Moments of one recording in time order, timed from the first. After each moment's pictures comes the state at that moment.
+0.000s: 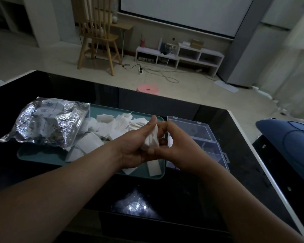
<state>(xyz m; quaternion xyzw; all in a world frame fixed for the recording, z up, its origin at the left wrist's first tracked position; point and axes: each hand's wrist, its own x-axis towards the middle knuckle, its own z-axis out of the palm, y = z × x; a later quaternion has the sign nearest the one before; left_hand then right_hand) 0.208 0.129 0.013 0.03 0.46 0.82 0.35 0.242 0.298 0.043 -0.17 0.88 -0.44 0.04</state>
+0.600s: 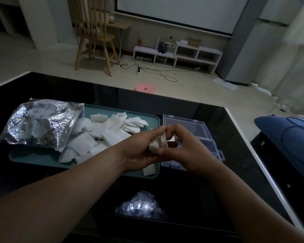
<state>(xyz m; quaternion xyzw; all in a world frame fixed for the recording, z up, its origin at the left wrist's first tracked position) 0.215 0.161 0.011 0.05 0.43 0.82 0.37 0.250 0.335 0.035 -0.13 0.88 -0.46 0.03</state>
